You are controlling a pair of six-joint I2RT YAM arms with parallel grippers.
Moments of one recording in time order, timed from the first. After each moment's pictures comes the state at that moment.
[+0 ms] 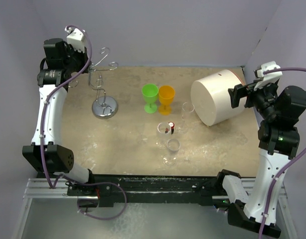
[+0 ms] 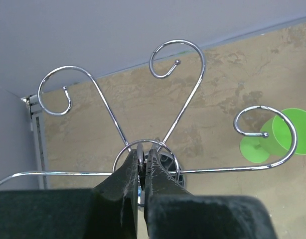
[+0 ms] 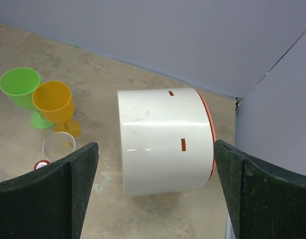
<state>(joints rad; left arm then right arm) 0.05 1.53 1.76 -0.60 0.29 0.16 -0.30 0.89 1.43 -0.69 -0.49 -0.26</state>
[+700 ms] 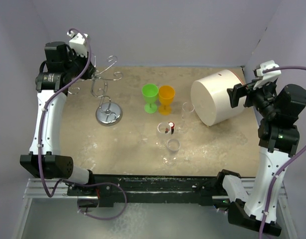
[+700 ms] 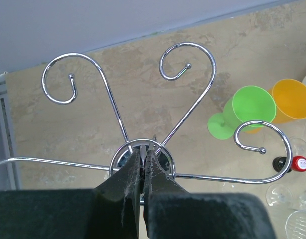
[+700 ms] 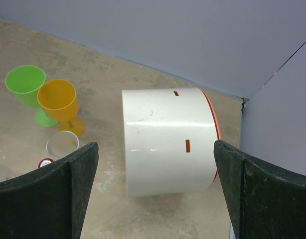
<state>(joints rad) 0.01 1.46 1.76 -0.74 0.32 0.09 -0.30 0.90 1.43 -0.69 -0.52 -0.26</state>
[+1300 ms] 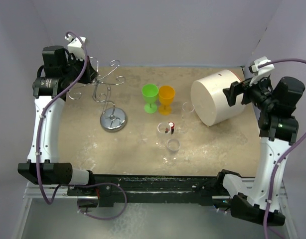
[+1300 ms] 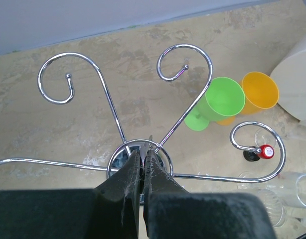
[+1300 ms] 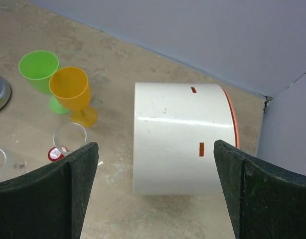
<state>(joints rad) 0.01 1.39 1.73 -0.80 0.38 0.01 -0.29 0.97 1.44 -0.72 -0.60 -0.30</state>
